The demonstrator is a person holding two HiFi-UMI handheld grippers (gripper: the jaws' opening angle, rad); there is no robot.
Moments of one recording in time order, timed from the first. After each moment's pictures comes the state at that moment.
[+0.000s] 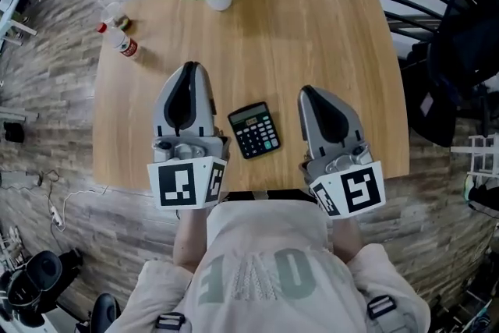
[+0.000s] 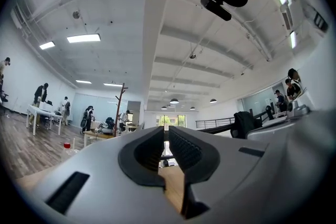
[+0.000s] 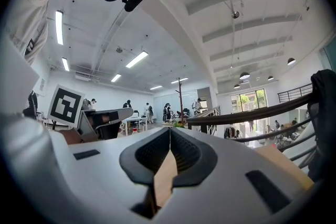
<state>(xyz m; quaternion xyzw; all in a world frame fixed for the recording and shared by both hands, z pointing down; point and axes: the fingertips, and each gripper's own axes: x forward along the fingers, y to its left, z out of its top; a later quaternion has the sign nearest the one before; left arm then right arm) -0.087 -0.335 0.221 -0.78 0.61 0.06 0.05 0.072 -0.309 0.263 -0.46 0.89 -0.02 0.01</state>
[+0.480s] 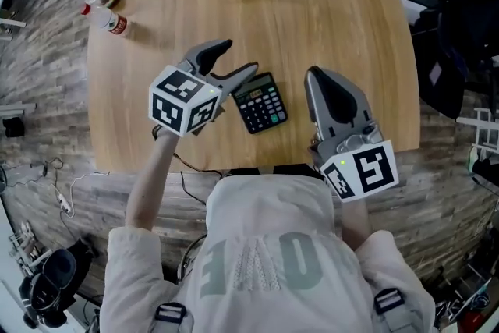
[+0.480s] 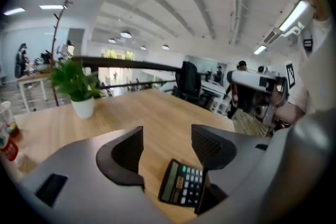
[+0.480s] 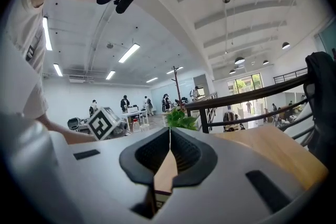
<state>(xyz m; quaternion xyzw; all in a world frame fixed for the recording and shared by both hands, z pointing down) -0.032 -0.369 0.401 -0.91 0.30 -0.22 -0.16 0.070 -0.312 0.307 -0.46 0.88 -0.09 -0.01</state>
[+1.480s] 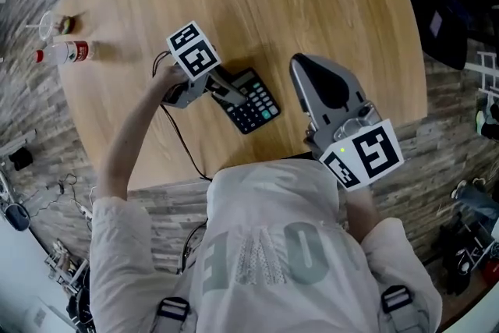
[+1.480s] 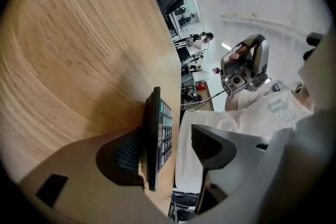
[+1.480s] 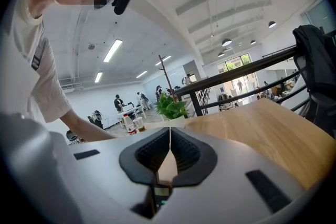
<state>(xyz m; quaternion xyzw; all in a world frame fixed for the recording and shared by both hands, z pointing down) -0.008 -0.291 0.563 -0.70 -0.21 -0.45 -0.51 0.089 -0.351 0.367 -0.47 0.86 -0.20 -0.02</state>
